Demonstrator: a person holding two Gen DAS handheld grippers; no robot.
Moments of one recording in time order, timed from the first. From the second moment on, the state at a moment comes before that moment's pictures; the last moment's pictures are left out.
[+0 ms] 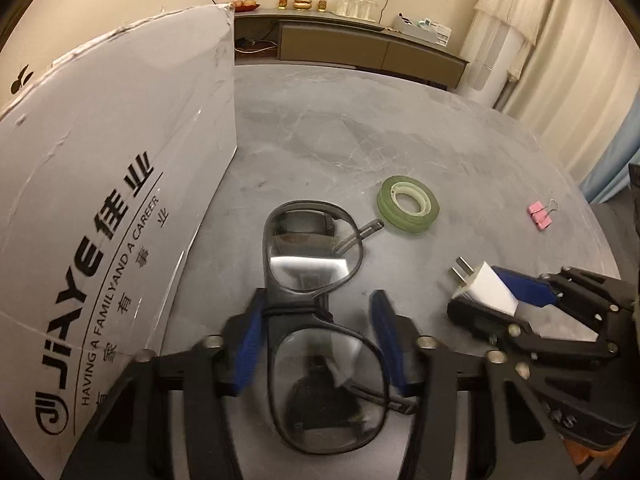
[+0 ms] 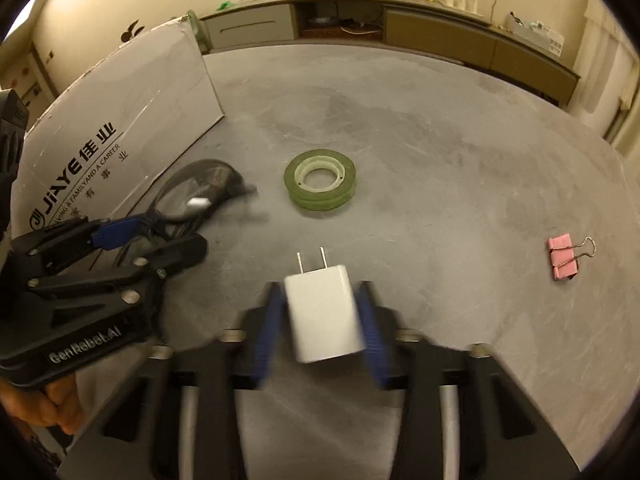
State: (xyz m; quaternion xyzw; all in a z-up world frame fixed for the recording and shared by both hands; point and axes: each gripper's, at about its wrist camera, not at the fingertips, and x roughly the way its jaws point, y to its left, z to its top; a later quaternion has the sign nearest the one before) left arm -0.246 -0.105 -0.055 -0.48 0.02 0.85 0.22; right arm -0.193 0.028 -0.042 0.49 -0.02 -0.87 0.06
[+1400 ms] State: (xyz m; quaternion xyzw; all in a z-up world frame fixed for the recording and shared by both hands) left arm -0.197 -0.159 0.069 -0.35 -0.06 0.88 0.31; right arm -0.133 -0.004 0.037 0.41 -0.07 -0.91 0.05
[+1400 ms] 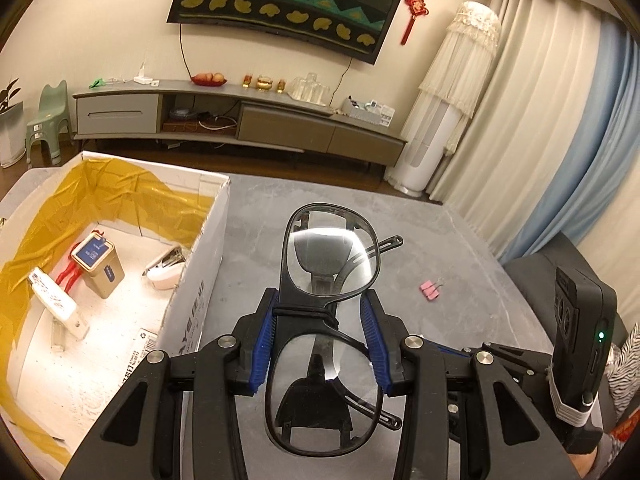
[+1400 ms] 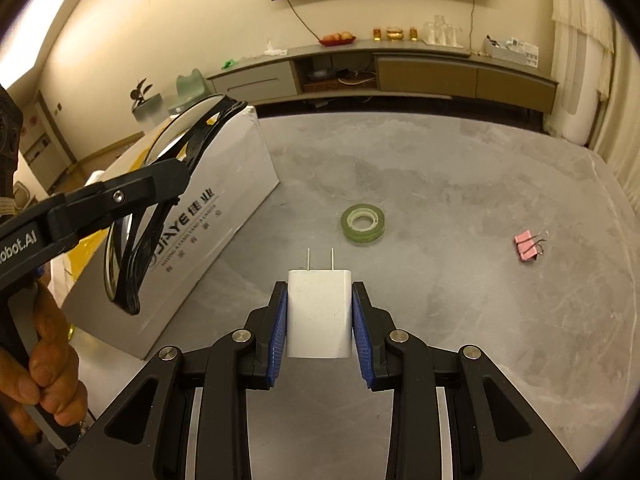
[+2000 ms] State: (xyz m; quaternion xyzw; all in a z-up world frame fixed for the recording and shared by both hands) left arm -0.181 -0.197 0.108 -0.31 -0.10 0.89 0.33; right arm -0.119 -0.045 0.085 0.38 -0.03 -0.92 0.06
